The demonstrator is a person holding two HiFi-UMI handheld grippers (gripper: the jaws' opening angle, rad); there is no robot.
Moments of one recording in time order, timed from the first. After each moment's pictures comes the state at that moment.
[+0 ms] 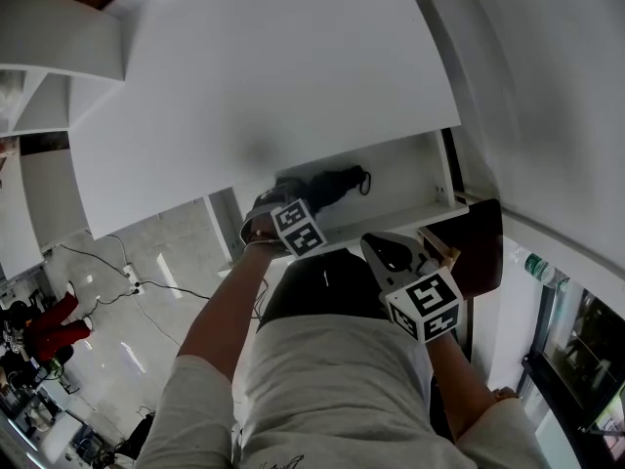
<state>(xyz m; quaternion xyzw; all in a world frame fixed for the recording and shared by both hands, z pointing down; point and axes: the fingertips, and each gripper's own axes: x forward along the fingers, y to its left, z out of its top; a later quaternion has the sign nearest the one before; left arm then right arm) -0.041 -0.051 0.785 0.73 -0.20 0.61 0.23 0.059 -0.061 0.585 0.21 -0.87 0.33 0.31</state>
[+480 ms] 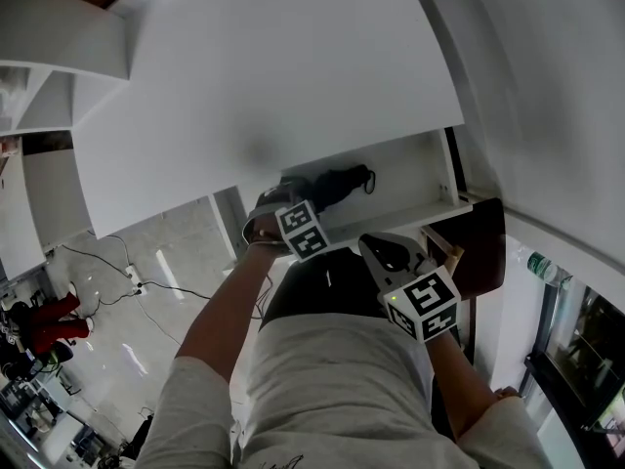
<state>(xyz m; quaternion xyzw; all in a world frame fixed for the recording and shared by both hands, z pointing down) -0.042 -0.054 0.771 0.74 -0.19 0.62 0.19 0.045 -0.052 0.584 0.20 -0.87 0.33 0.31</state>
